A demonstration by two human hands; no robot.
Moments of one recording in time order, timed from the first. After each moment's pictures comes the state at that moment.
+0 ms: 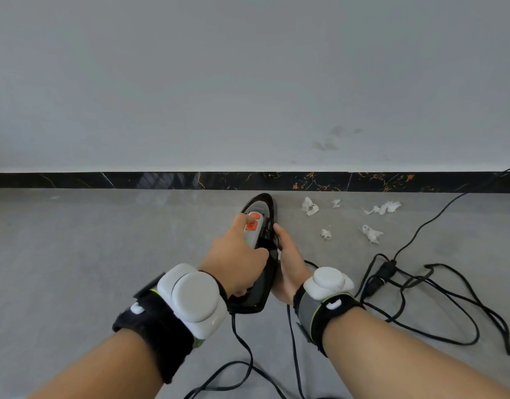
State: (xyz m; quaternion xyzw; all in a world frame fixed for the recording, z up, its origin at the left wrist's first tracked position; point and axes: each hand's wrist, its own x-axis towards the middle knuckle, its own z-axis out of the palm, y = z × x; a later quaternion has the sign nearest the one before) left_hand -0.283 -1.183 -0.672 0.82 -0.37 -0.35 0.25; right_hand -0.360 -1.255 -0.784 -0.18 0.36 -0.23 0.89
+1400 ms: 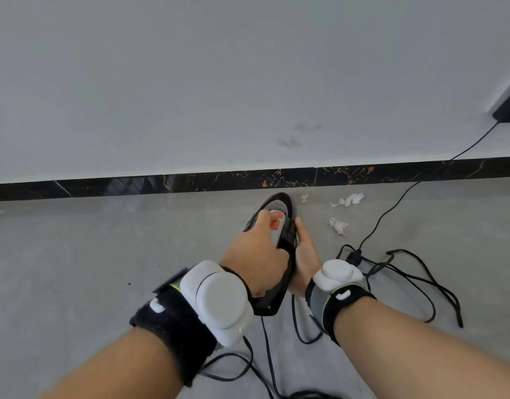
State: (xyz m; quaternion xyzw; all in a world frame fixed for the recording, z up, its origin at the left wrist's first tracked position) left_hand -0.345 -1.216 -0.668 0.78 -0.50 -0.34 0.16; right_hand -0.425 -1.288 -0.789 -0.10 0.38 -0.33 0.86
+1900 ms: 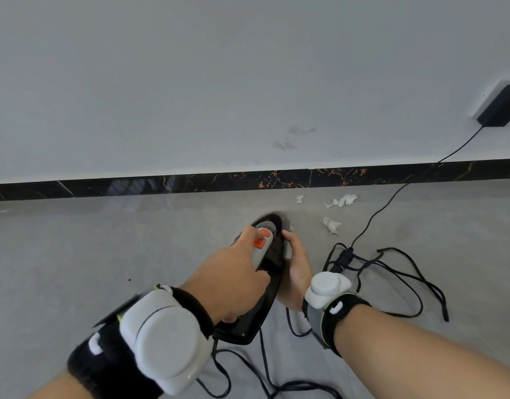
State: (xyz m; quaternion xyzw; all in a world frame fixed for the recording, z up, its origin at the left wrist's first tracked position) left_hand -0.349 -1.169 -0.640 0.78 -0.52 -0.34 0.09; right_hand -0.441 -1.259 -0.794 -0.14 0.39 -0.26 0.87
